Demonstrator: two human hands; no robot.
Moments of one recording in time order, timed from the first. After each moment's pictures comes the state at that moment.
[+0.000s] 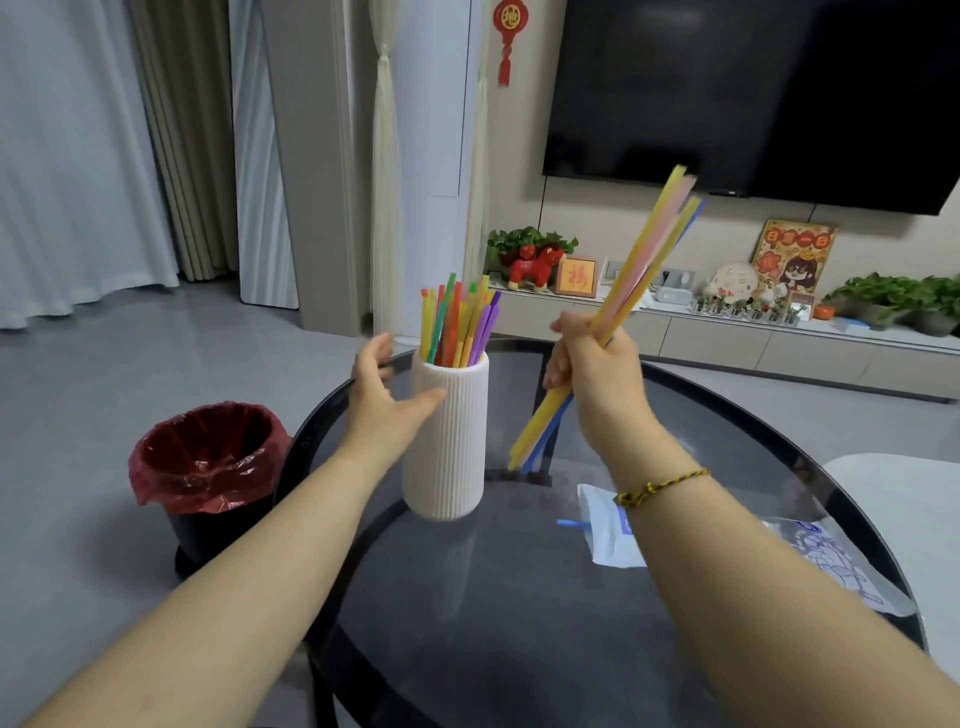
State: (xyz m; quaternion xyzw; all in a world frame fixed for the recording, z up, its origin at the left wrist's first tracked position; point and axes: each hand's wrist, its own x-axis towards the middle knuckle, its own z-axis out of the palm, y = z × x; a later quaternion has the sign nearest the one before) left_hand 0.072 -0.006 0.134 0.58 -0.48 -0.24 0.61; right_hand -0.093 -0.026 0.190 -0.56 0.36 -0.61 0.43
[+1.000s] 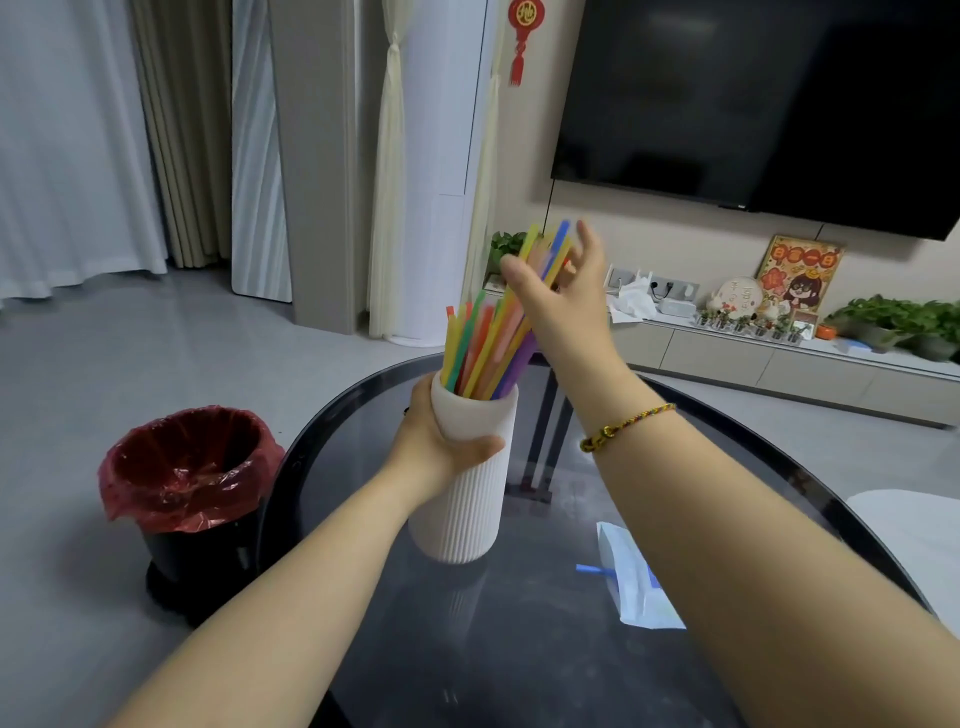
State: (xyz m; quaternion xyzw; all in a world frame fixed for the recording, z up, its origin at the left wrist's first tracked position) left_hand 0.070 -0.057 0.112 0.58 -0.54 -0.30 0.53; right_hand -0.034 -0.079 0.226 -0.64 0.38 -0.58 0.34
